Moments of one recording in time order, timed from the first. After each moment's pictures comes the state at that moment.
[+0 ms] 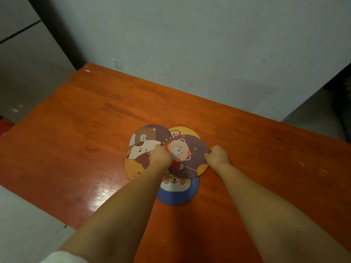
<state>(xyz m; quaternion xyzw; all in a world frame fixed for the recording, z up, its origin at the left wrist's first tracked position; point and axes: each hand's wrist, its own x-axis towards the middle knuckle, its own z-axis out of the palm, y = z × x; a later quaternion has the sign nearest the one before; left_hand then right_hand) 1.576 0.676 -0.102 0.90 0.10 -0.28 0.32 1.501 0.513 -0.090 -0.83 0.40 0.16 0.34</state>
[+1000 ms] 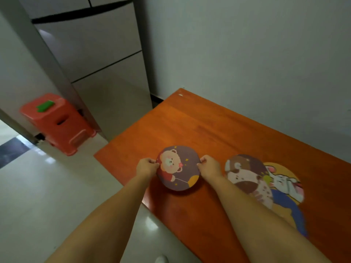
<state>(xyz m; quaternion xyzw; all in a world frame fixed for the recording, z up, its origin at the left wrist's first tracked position) 1.674 1.037 -0.068 0.82 0.23 -0.15 0.51 1.638 0.831 -0.052 -0.87 0.22 0.13 0.42</state>
